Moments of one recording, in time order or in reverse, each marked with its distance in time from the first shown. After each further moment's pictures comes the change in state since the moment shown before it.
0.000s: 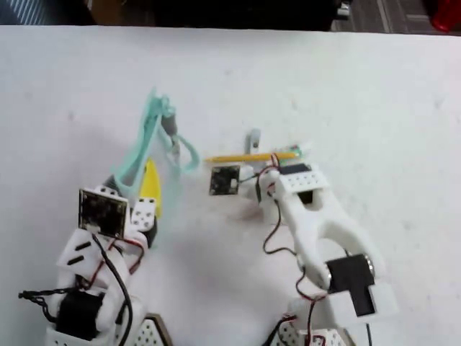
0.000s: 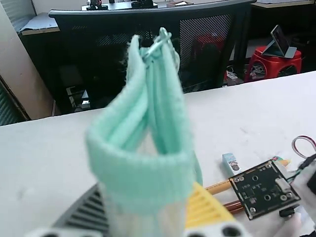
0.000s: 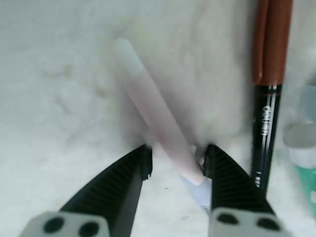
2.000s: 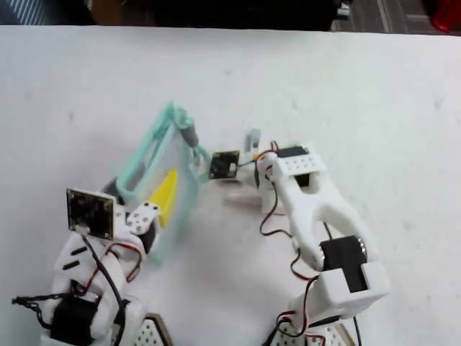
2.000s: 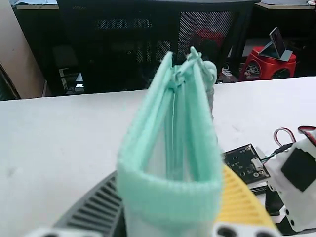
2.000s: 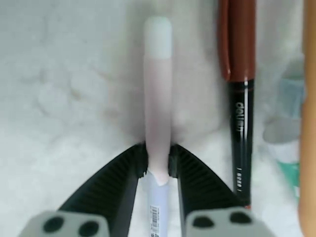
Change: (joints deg) left arm 0.2 -0.2 -3.1 6.1 5.7; right arm 0.4 5.8 -6.3 4.8 -2.4
